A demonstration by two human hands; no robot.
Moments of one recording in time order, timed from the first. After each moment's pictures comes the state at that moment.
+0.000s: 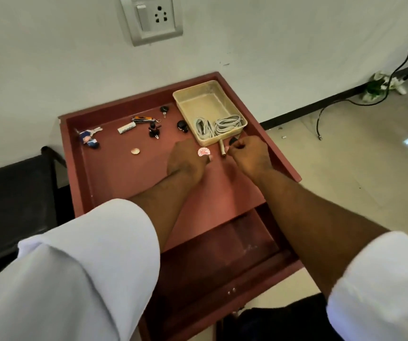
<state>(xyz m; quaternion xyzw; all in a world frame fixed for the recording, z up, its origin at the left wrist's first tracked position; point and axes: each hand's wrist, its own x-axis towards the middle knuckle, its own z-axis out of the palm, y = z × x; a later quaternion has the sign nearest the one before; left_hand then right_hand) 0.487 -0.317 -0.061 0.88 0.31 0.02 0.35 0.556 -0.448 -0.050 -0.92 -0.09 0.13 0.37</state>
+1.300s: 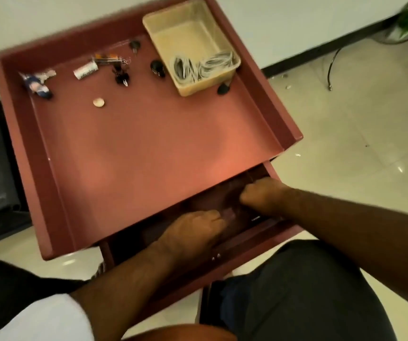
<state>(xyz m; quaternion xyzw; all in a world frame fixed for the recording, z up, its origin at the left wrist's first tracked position) 0.345 -0.412 -0.144 0.95 -0.15 -0.04 0.27 0.503 -0.551 -0.124 -0.74 -0.50 0.39 -0.20</state>
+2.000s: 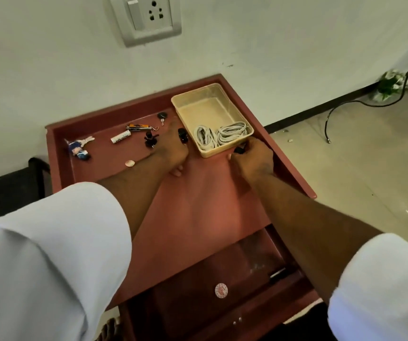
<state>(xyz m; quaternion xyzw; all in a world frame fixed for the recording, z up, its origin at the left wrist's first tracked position) 0.539 -0.252 -0.079 0.85 0.32 -0.03 0.41 0.597 -0.431 -0.095 -0.91 -0.03 0.11 0.39</state>
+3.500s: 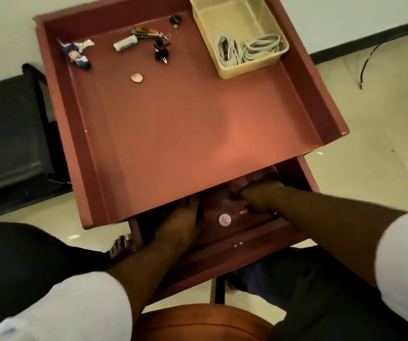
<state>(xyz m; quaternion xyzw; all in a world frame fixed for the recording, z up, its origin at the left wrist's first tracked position) 0.297 -0.374 -0.176 0.90 0.21 -0.27 0.27 0.470 -0.504 -0.157 -0.73 -0.45 0.48 -0.19</state>
